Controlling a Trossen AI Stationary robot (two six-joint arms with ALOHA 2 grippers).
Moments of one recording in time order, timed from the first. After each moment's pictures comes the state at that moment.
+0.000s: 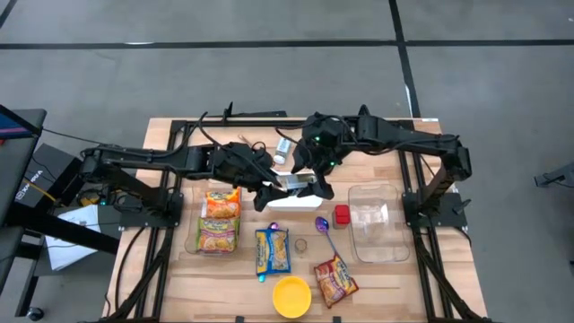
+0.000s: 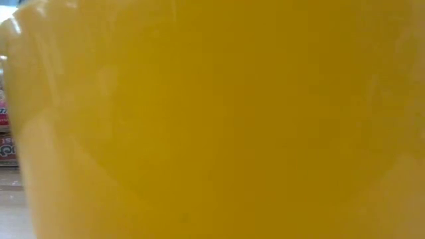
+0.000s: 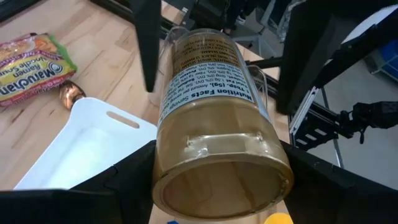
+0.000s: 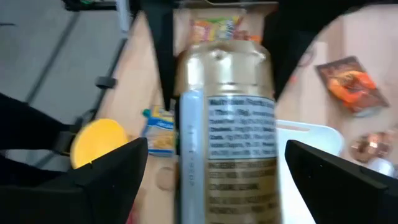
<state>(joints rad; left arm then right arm) -0.02 1.37 1.25 -0.38 0.02 -0.48 -0.10 1.71 1.83 -0.98 -0.35 -0.12</state>
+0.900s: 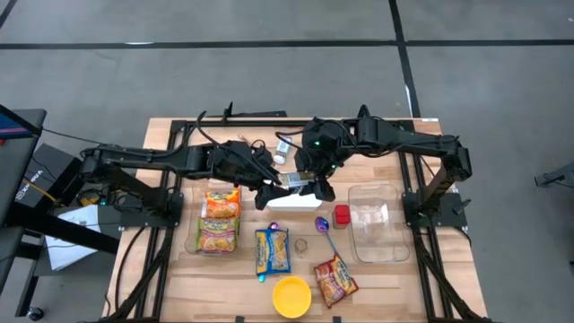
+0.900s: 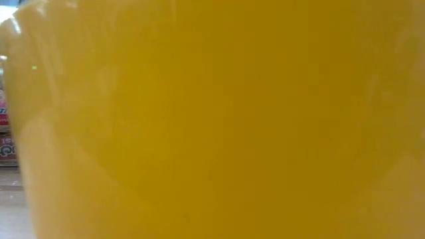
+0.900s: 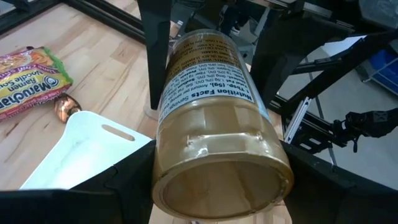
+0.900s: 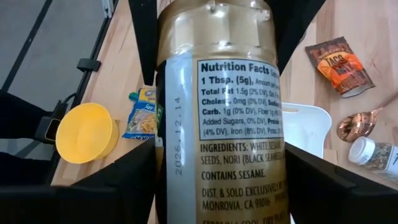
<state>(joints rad) -0.02 1.37 1.25 -0.33 0.02 -0.48 -0.10 1.71 1.83 -1.04 -0.29 -0.14</state>
